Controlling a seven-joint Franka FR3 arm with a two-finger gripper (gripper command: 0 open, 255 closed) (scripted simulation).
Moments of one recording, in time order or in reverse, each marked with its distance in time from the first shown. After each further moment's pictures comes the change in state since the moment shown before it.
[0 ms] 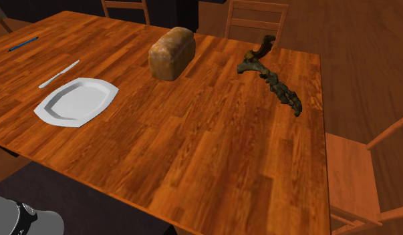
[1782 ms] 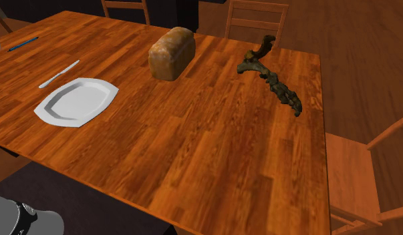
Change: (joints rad) arm 0.052 0.137 0.163 -0.112 -0.091 0.207 0.206
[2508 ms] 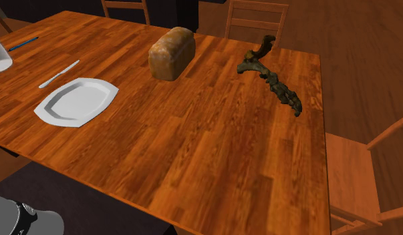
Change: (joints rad) arm -0.003 -0.051 -0.017 -0.186 0.040 0.155 -0.025
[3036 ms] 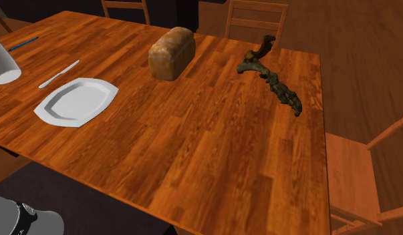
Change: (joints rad) arm 0.003 -0.012 0.000 -0.117 0.010 0.109 -0.004
